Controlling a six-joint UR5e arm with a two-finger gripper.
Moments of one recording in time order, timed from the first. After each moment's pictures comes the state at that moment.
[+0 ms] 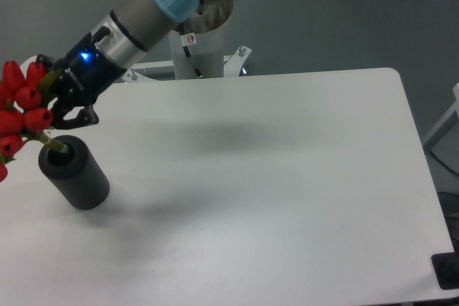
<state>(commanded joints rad) 2.29 -1.62 -1.82 -0.70 0.50 0.67</state>
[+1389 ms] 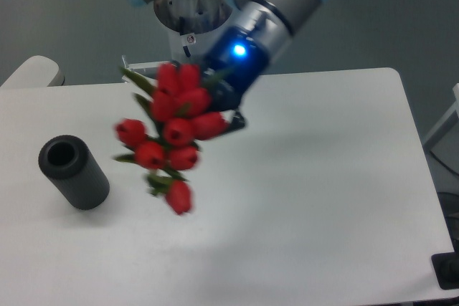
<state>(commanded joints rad) 2.69 -1.85 -1.60 -0.70 0.37 0.78</state>
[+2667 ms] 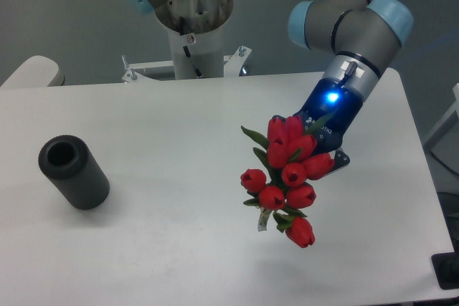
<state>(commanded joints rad) 2.77 -1.93 -1.63 -0.70 0.39 1.11</state>
